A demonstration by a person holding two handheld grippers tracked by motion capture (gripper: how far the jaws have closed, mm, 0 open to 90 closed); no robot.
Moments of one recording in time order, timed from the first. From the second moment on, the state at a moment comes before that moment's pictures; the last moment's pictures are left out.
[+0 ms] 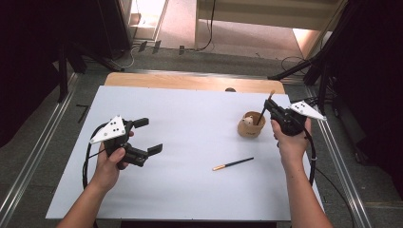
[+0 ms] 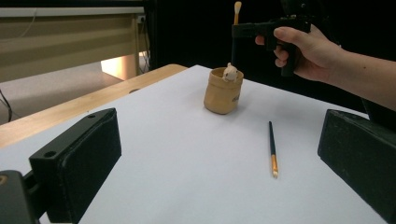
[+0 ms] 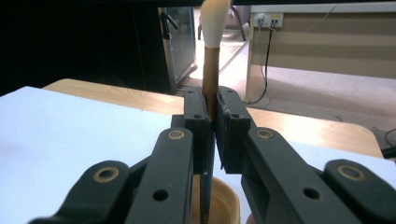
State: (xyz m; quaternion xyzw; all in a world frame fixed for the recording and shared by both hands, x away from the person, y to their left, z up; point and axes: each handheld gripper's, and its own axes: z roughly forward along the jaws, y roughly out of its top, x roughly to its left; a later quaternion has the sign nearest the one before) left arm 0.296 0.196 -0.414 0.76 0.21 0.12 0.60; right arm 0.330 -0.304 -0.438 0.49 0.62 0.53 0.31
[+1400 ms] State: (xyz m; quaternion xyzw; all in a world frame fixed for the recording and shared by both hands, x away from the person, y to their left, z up) left arm 0.291 0.209 -0.424 0.75 0.23 0.11 0.60; right arm 0.329 -0.305 -0.464 0.51 0.63 0.51 0.28
